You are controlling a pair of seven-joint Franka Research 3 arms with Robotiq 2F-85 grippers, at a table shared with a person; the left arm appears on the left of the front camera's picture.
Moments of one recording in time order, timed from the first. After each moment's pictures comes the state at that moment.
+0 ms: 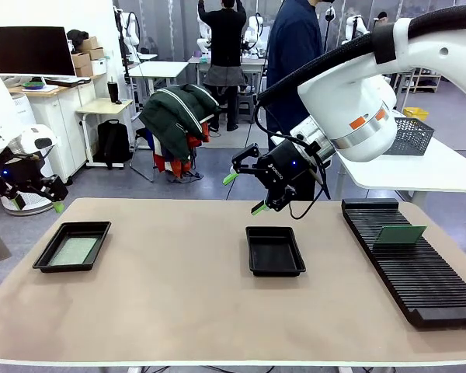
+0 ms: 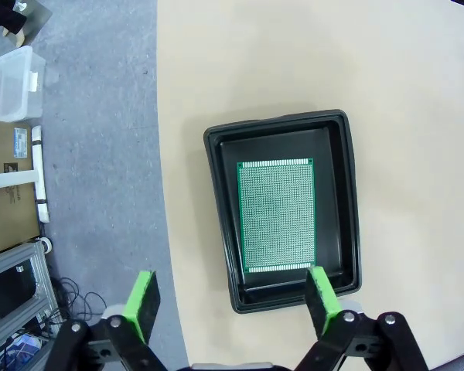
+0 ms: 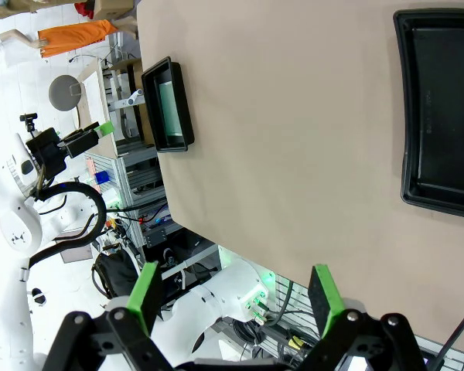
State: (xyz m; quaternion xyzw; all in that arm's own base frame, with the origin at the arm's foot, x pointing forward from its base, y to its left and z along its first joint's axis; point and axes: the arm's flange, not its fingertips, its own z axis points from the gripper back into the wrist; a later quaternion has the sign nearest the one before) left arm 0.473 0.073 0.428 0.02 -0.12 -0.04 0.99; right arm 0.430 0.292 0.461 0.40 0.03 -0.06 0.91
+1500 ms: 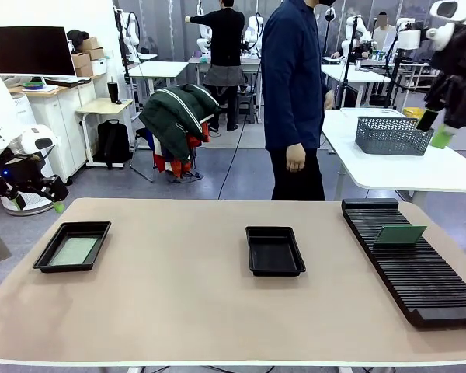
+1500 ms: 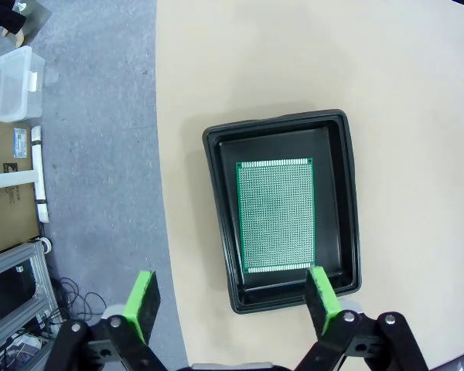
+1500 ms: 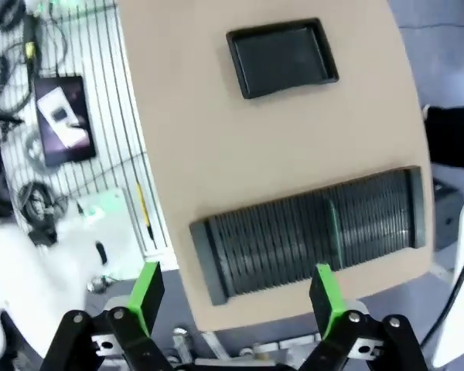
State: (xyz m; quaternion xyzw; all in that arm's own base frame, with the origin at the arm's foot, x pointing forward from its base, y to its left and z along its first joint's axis) left arm 0.474 0.072 0.428 0.02 -0.12 -0.04 0.99; right arm 0.361 0.047 0.674 0.06 -0.09 0.62 0.78
